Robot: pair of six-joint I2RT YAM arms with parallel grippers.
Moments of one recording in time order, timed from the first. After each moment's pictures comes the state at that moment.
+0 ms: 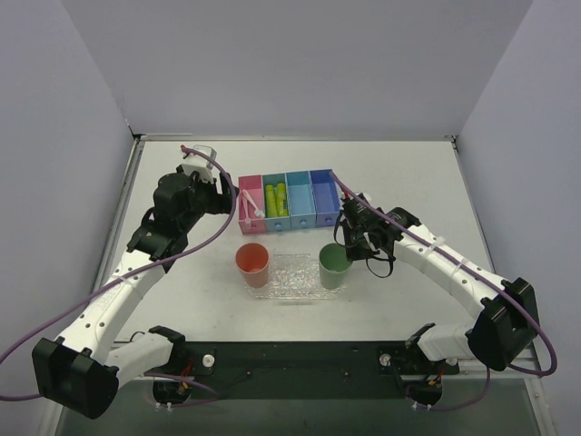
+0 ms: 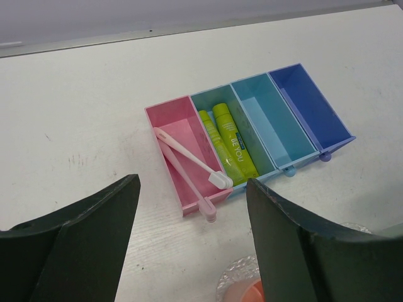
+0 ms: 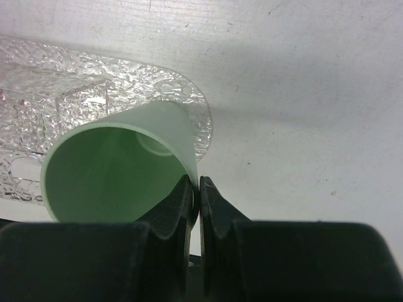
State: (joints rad) left arm -0.38 1.07 0.95 -0.14 -0.03 -0.15; right arm 0.64 1.33 1.04 -0.85 0.15 0.43
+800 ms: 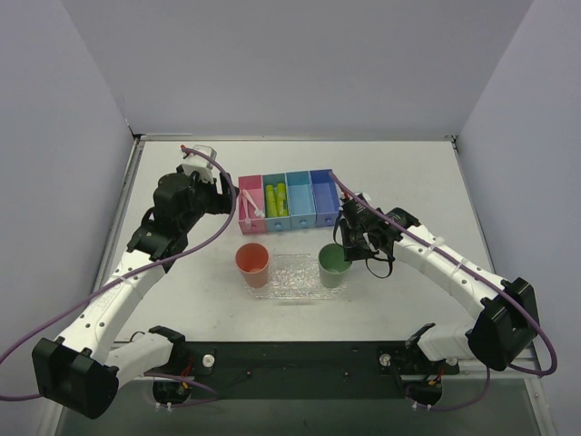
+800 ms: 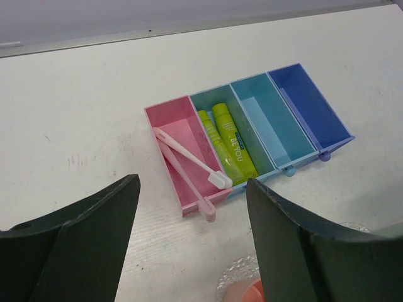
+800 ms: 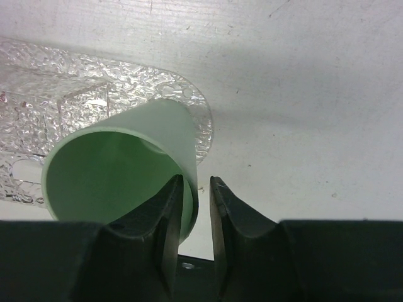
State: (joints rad) left arm -0.38 1.07 0.95 -0.14 -0.03 -0.15; right arm 0.65 1.33 1.04 -0.83 0.16 0.44
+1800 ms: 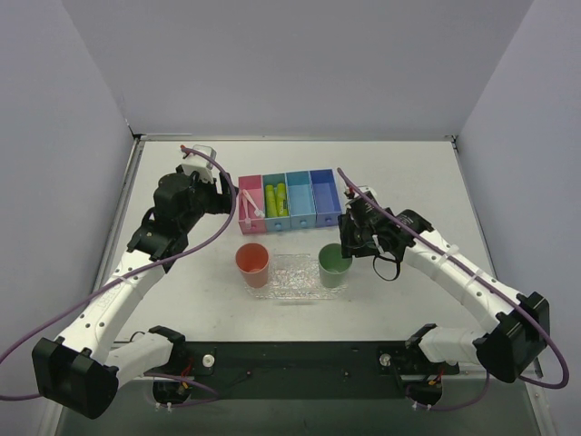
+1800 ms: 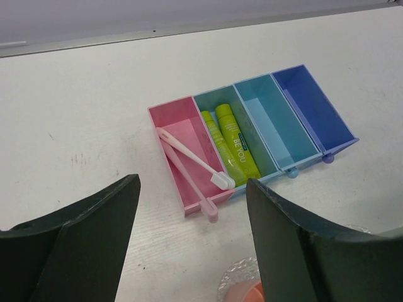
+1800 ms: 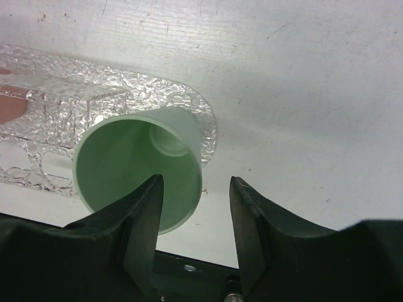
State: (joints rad) left arm -0.38 1.07 0.95 -0.14 -0.04 -0.16; right arm 0.65 1.25 1.05 -0.83 0.17 0.42
